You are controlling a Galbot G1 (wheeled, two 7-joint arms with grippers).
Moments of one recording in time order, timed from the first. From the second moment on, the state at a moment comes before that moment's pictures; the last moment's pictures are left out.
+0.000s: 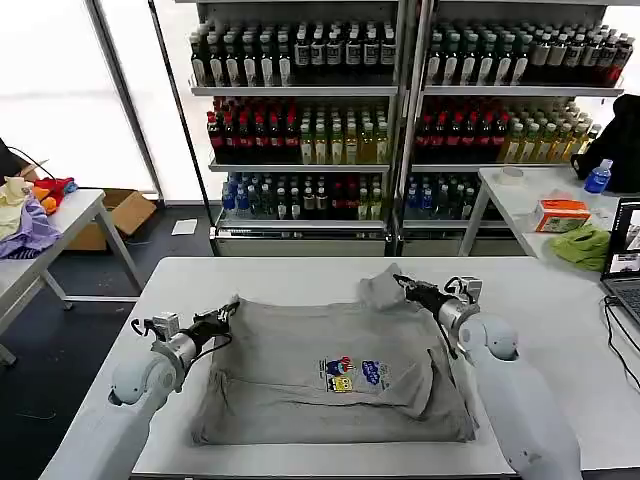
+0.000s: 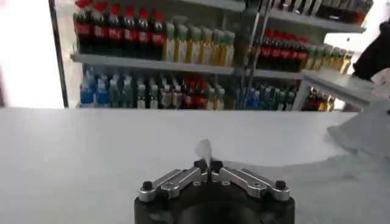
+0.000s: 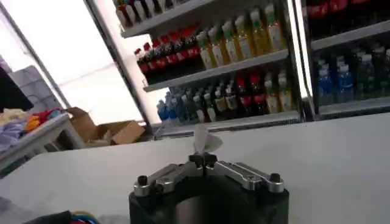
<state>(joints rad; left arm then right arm) 0.94 -1.00 -0.31 -1.59 -0.68 0.39 0.12 -0.79 1.16 0.39 1.48 0.73 -0.50 -0.24</state>
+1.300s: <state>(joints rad) 1.58 -1.04 -0.56 -2.11 -0.50 0.43 0.08 -1.57 1.14 0.76 2.07 0.76 -0.47 -0.20</state>
